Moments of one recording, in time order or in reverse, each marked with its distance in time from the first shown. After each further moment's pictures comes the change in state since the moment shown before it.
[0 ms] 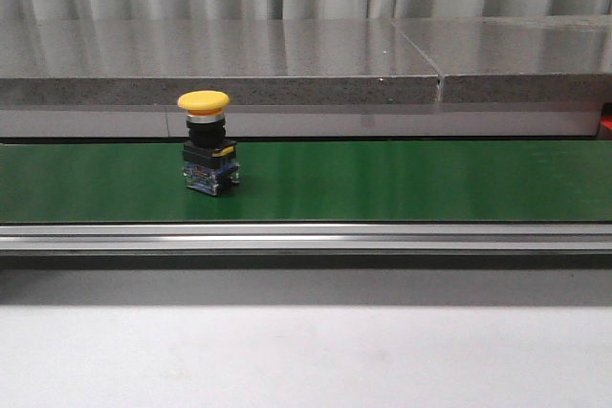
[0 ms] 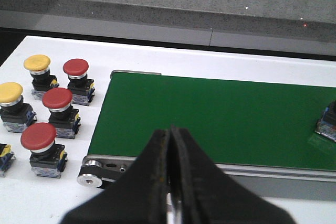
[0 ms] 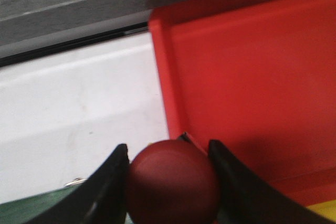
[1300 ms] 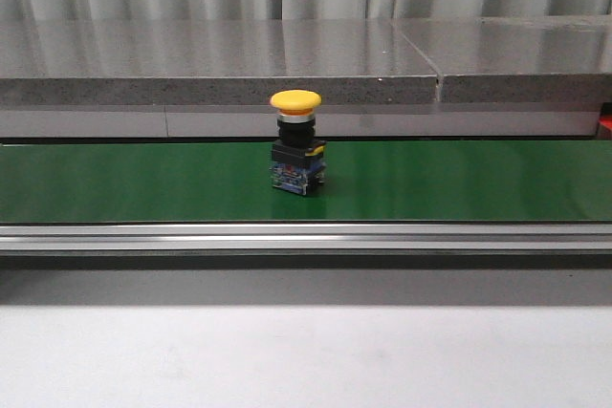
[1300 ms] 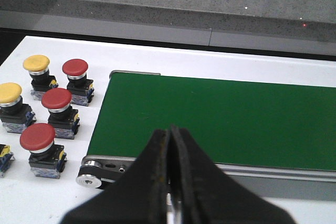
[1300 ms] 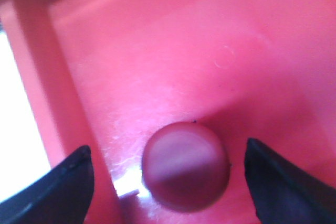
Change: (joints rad) left arm 0.000 0.000 0.000 0.000 0.000 0.000; right arm -0.093 0.292 -0.077 0.042 -0.105 0.012
